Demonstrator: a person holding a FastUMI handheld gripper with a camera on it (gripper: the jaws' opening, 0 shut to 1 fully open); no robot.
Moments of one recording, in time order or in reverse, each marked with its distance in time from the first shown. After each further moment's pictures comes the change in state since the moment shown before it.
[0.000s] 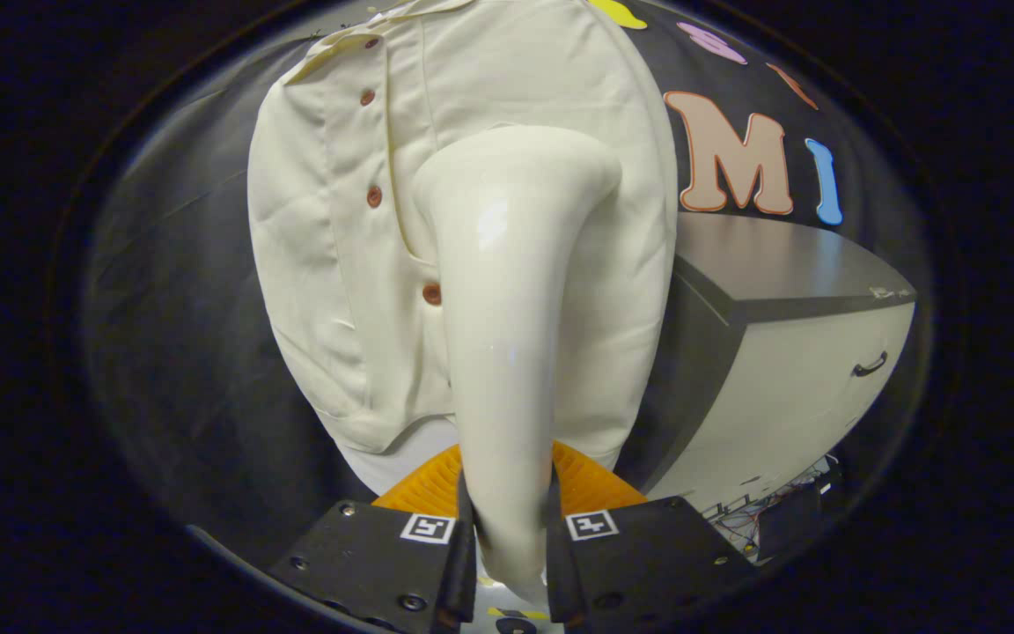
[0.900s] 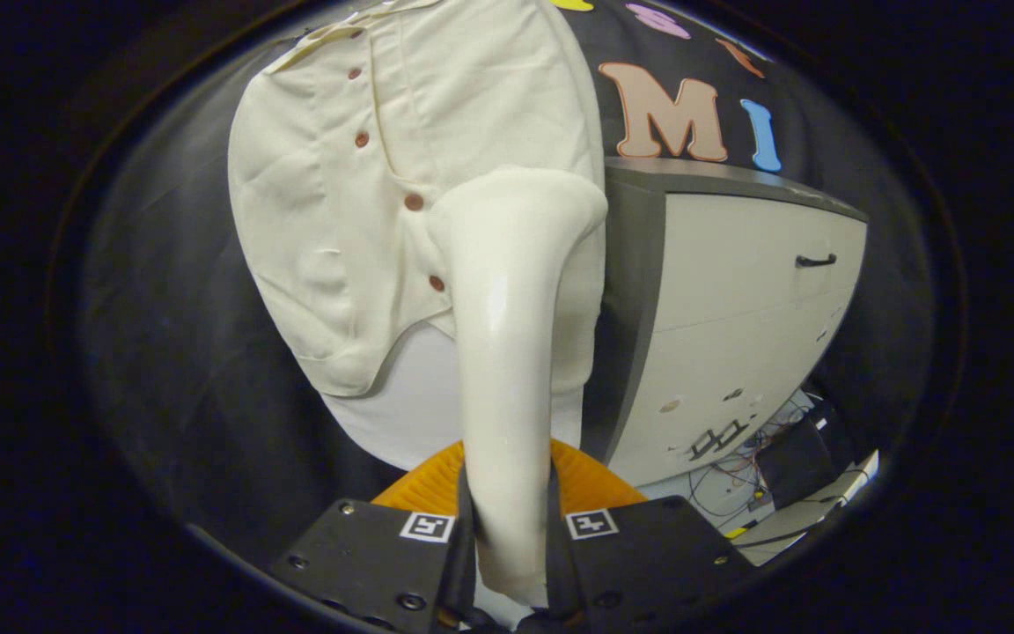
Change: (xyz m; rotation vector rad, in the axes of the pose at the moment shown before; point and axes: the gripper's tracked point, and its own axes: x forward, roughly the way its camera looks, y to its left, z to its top) arm -0.053 0.006 -0.081 0.135 0.077 -0.148
